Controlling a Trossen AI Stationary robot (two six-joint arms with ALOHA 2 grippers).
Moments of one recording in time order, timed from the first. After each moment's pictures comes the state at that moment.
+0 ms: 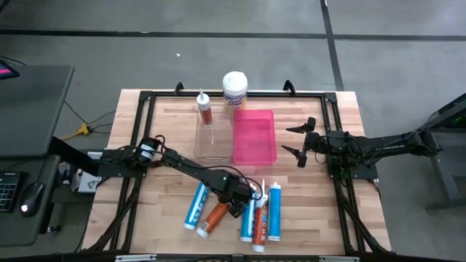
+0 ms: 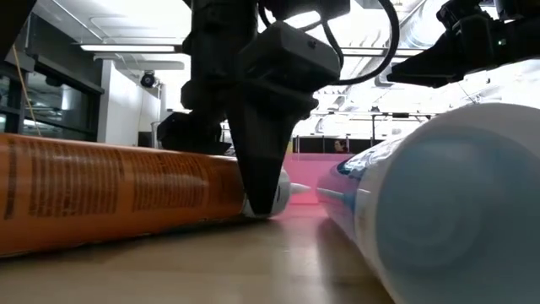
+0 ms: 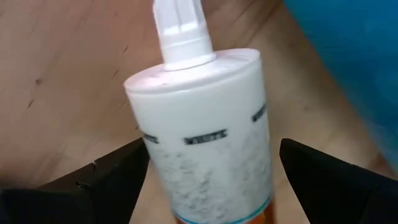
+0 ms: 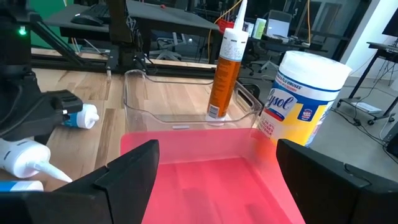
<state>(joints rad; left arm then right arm) -0.32 2.17 1.66 -0.86 0.09 -1.02 0.02 0.55 0.23 0.18 0.33 -0.11</state>
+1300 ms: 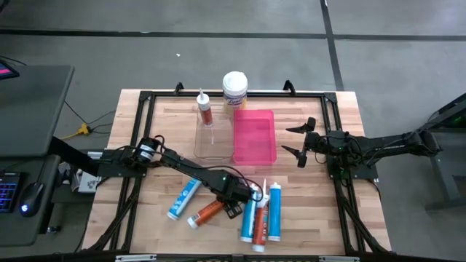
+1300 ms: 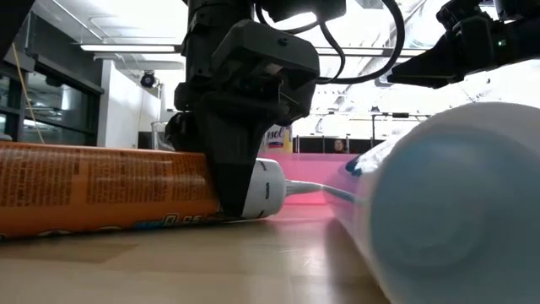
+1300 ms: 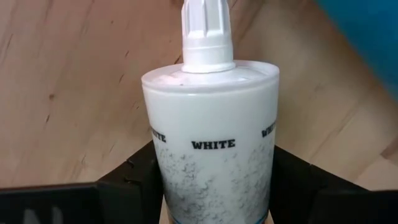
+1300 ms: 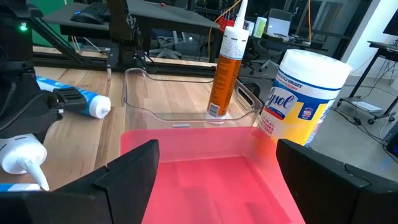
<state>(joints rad) -0.33 2.20 1.66 -0.87 0.10 -0.87 0.02 0.55 0.23 0.18 0.33 -0.11</state>
